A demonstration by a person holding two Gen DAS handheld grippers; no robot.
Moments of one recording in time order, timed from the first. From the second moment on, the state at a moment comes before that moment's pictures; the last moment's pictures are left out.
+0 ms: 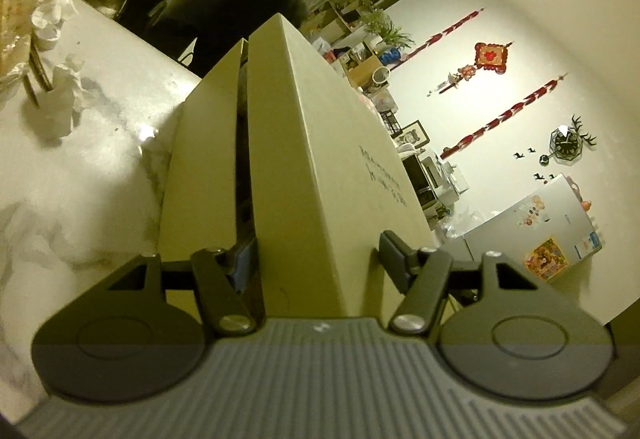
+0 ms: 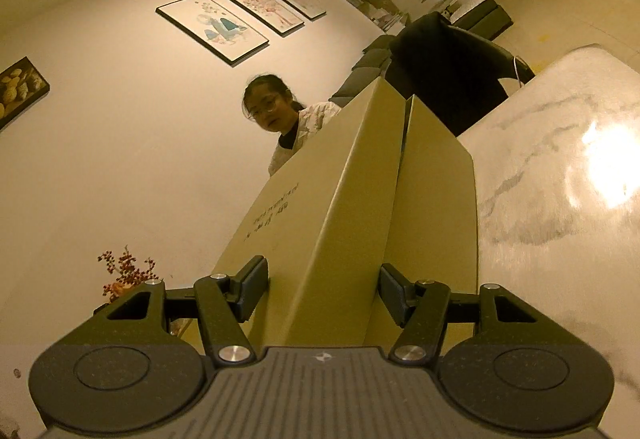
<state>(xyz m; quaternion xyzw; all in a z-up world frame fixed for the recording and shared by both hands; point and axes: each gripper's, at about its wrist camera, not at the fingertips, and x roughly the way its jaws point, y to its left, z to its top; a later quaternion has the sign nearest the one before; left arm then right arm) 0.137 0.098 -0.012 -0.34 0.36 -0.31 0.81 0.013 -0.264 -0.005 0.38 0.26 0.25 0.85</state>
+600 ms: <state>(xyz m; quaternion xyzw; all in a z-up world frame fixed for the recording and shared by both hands) 0.159 0.106 -0.014 -0.33 0.36 -0.33 0.81 0.035 -0.261 -0.010 0.38 0.25 0.23 0.86</state>
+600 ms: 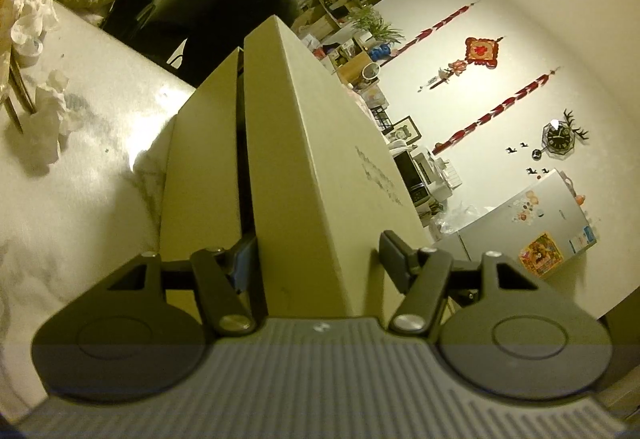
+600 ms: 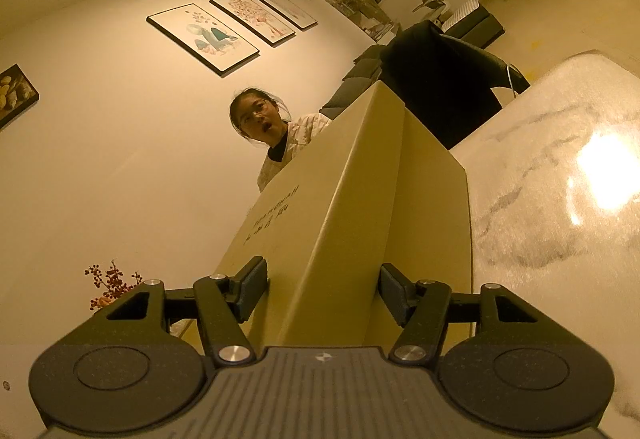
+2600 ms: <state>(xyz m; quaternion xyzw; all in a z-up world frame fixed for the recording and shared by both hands) 0.157 0.118 -0.046 -0.36 0.37 -0.31 0.80 0.054 -0.270 -0.028 0.42 0.25 0.20 0.85</state>
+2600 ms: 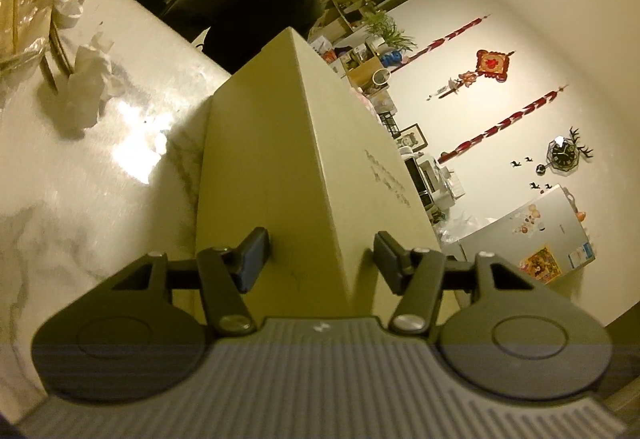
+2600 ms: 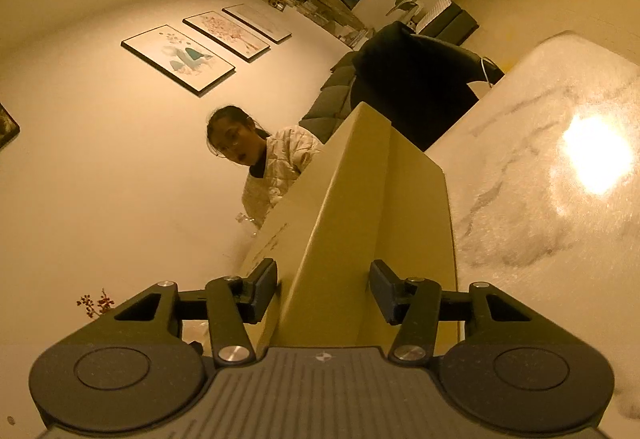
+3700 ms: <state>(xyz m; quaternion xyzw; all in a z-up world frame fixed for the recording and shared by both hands) 0.241 0.088 0.000 -0.26 0.27 -0.35 0.86 0.157 -0.252 0.017 0.31 0.22 0.18 0.91</state>
